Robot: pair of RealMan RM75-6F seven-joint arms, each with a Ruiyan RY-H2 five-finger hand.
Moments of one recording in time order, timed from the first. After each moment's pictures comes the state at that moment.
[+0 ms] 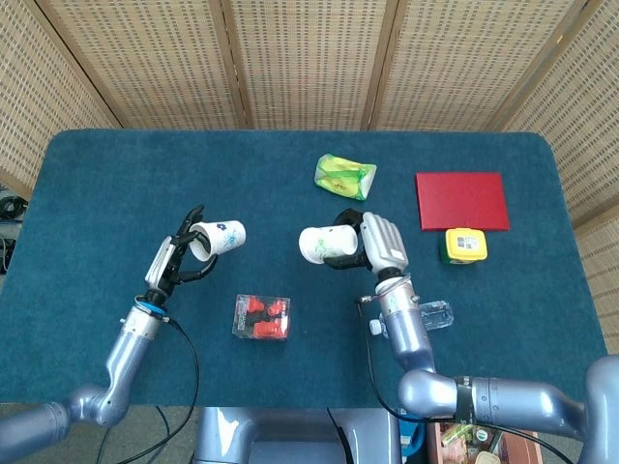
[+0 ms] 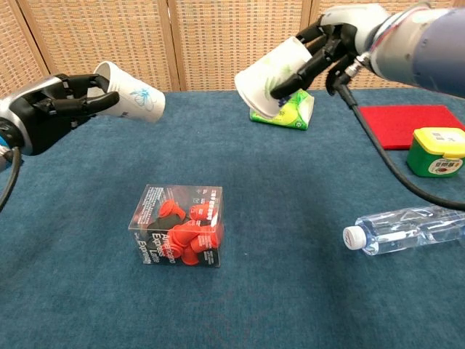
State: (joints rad) left arm -0.54 -1.58 -0.28 -1.42 1.30 1.06 -0.90; right arm 0.90 -1.53 0.48 -1.85 -0.46 1.27 -0.37
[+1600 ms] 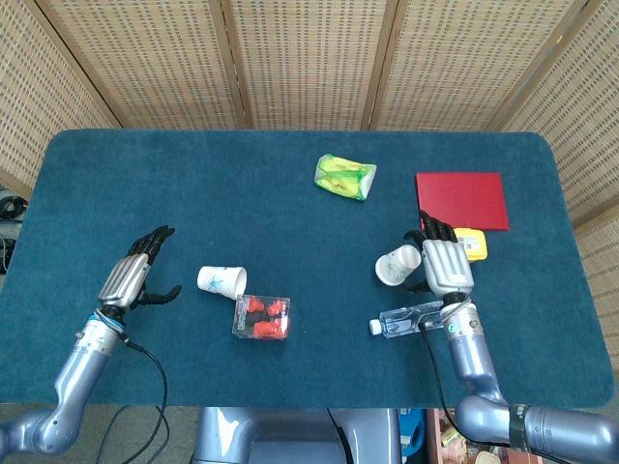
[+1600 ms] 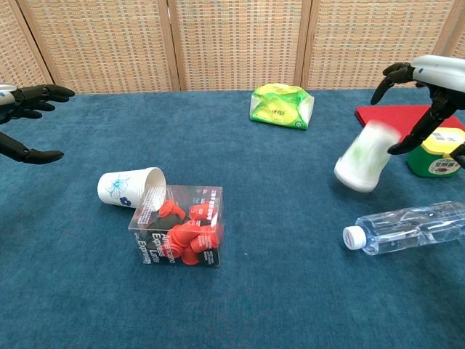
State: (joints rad) left arm -0.51 -1.29 -0.16 -1.72 1.09 1.07 -0.04; right arm 0.70 -1.39 0.22 -1.79 -0.74 1.27 -0.50
